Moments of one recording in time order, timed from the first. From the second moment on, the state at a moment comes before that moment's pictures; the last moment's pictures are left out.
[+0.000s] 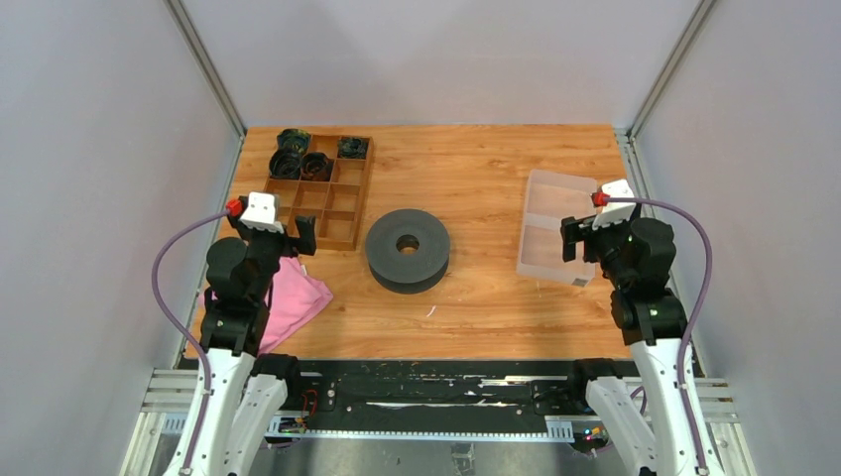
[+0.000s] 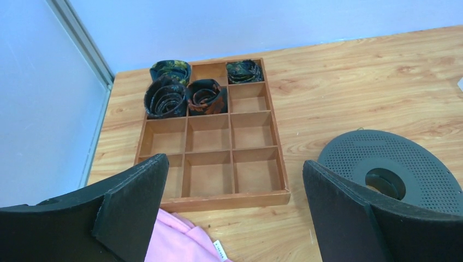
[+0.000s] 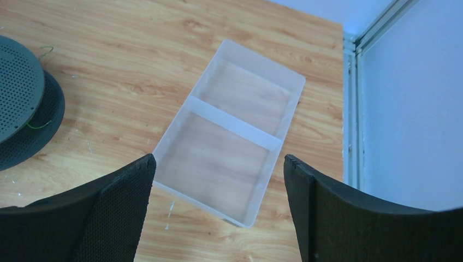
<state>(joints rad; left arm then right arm) -0.07 0.54 0.62 -0.11 0.05 0.07 0.06 0.67 0.79 -0.43 -0.10 -0.24</state>
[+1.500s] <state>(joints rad) -0.07 0.49 0.71 -0.29 0.03 0.18 0.04 0.64 0.78 -0.42 -0.10 -0.29</state>
